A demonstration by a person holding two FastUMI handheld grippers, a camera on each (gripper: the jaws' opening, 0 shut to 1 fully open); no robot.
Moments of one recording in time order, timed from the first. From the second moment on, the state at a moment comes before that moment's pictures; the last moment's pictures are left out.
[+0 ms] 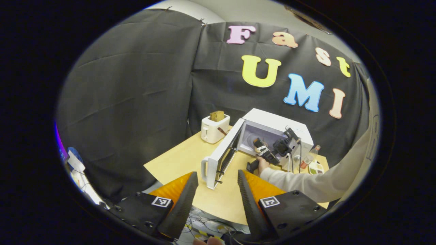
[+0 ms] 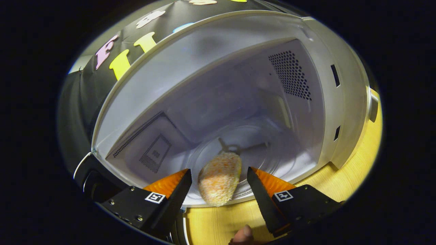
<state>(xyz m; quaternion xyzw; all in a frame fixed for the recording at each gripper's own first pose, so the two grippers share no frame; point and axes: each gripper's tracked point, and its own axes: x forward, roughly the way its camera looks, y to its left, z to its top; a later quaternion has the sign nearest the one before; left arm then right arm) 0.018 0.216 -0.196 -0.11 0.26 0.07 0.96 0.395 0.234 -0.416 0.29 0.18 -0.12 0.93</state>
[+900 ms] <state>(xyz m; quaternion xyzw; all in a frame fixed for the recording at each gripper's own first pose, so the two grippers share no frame) -0.040 0.297 -0.198 -0.15 0.14 0.00 0.98 0.162 0.222 -0.292 0.16 0.24 -0.01 0.96</state>
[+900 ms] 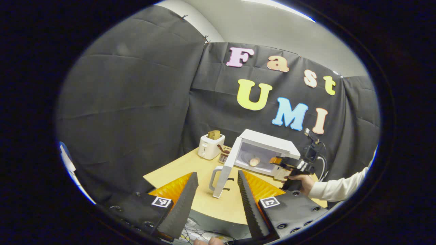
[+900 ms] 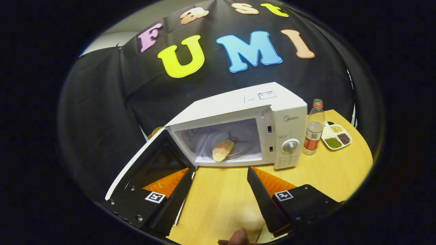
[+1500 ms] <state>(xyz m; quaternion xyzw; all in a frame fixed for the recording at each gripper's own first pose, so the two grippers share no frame) -0.005 0.274 -0.225 -0.15 0.15 0.02 0.98 0.020 0.187 -0.247 0.01 0.25 0.12 0.96</state>
